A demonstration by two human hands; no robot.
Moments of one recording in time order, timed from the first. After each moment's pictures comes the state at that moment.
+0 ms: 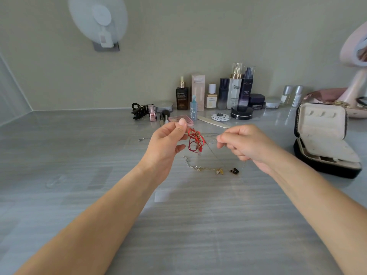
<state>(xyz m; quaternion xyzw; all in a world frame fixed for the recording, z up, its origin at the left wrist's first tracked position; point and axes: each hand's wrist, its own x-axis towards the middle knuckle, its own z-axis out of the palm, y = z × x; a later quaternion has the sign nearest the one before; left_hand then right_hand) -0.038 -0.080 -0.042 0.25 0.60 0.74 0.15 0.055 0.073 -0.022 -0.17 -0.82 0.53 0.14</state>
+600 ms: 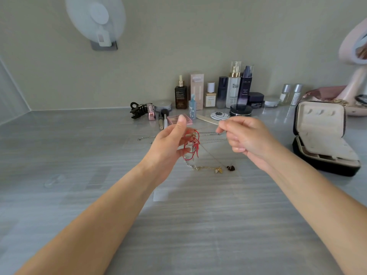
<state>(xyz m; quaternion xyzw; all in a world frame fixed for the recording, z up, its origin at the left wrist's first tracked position) -0.035 -0.077 -0.041 0.26 0.59 0.74 0.21 0.054 0.073 -0.022 -0.11 -0.75 0.62 0.21</state>
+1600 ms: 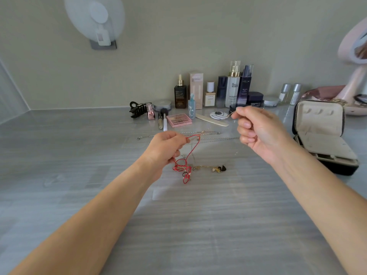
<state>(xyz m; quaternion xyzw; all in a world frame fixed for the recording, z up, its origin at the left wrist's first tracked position) -0.044 -0.081 -0.043 0.20 0.74 0.62 0.18 0.057 0.091 -0.013 -0.14 -0.63 0.72 0.25</state>
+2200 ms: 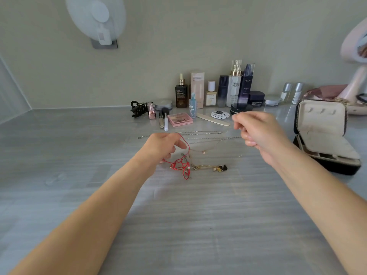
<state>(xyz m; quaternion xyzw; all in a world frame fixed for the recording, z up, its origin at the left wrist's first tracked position) -0.055 -0.088 -0.038 0.18 0.82 0.51 0.16 0.056 0.089 -0.018 -0.20 -0.75 0.57 0.27</state>
